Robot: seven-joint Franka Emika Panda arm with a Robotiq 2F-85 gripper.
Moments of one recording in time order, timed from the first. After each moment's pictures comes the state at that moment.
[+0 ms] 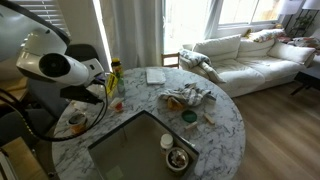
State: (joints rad) arm -1.57 0.80 1.75 -2.69 1.04 3.33 -1.63
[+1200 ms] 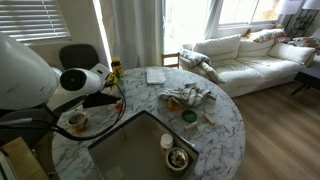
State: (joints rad) arm -1.43 0.86 1.28 -2.69 -0.26 3.41 -1.07
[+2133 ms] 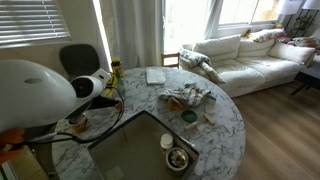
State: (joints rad) arm -1.35 0.99 1.15 -2.63 -0.54 3.38 -0.89
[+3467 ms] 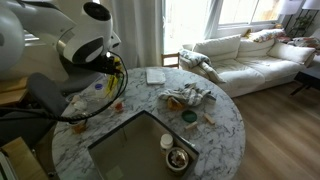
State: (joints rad) arm -1.70 0.93 1.74 -2.37 -0.34 2.42 -0.49
